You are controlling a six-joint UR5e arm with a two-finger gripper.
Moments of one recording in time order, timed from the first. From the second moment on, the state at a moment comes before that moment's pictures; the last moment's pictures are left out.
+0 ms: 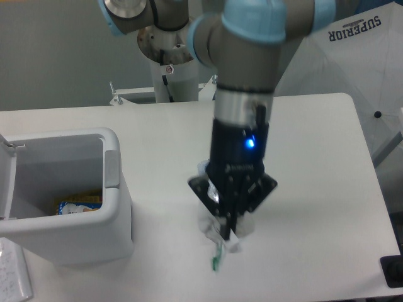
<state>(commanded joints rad) 2.39 -1.83 -1.22 -0.87 1.16 -0.03</state>
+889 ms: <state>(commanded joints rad) 2.12 -1.68 -1.49 -0.88 1.18 0.20</state>
